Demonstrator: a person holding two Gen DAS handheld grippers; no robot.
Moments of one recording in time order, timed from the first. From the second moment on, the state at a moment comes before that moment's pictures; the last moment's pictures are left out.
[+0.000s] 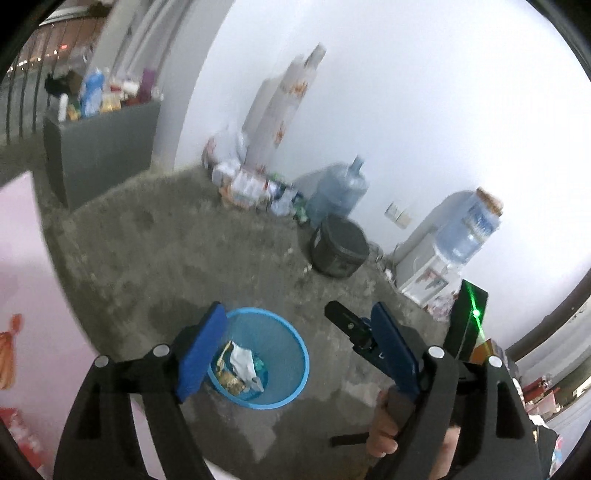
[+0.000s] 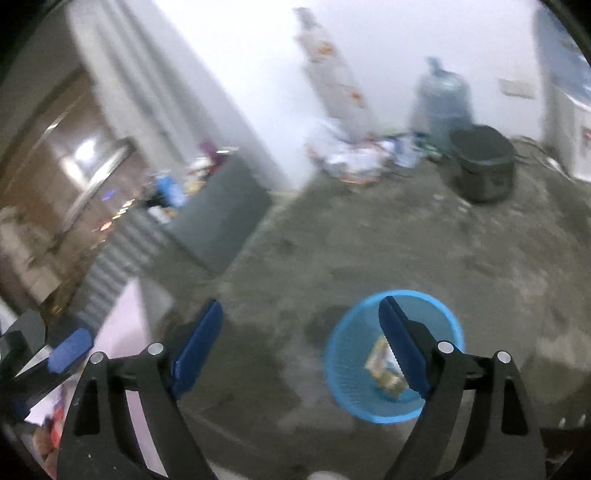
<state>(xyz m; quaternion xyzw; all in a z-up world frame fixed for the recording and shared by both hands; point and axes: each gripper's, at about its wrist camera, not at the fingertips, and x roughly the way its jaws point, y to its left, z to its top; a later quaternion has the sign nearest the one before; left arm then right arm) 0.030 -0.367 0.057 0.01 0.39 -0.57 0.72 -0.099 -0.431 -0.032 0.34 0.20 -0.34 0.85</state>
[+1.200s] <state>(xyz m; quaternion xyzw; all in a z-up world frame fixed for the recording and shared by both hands) 0.058 0.033 0.040 0.00 0.26 -0.26 0.93 0.026 -0.280 -0.033 0.49 0.35 0.10 0.79</state>
